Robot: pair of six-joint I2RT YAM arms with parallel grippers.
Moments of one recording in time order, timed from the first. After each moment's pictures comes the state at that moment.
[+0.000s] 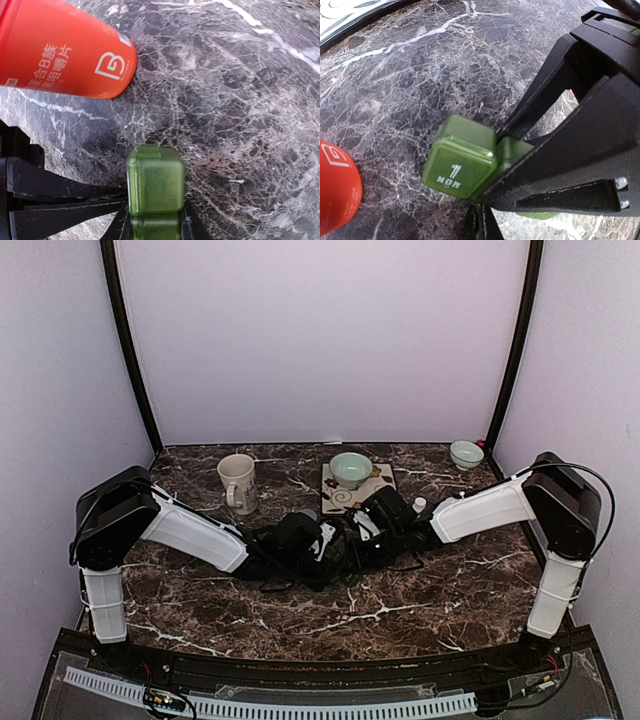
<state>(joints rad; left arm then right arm) -1.02 1.97 1.03 0.16 0.01 -0.35 0.86 1.84 0.98 -0.10 -0.23 0.55</state>
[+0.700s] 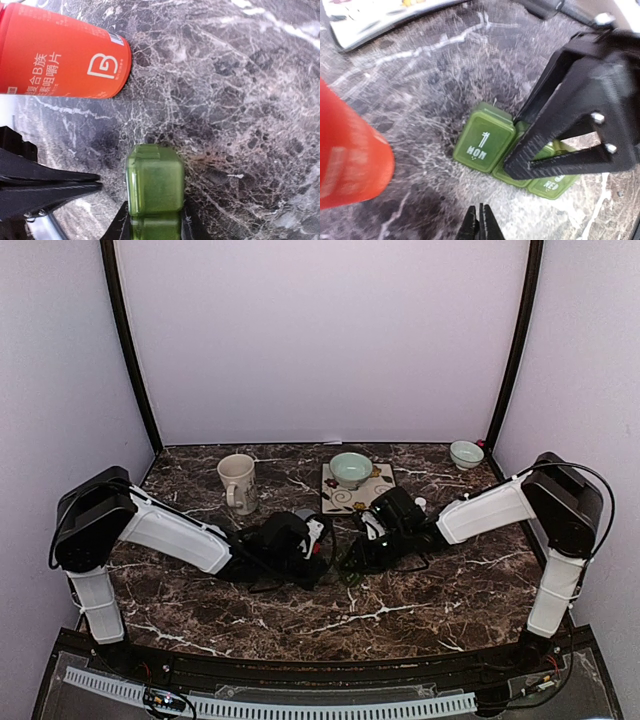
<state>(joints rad) -1.01 1.88 0.95 0.17 -0.04 -0.35 0.81 1.83 0.93 -0.01 -0.36 0.64</state>
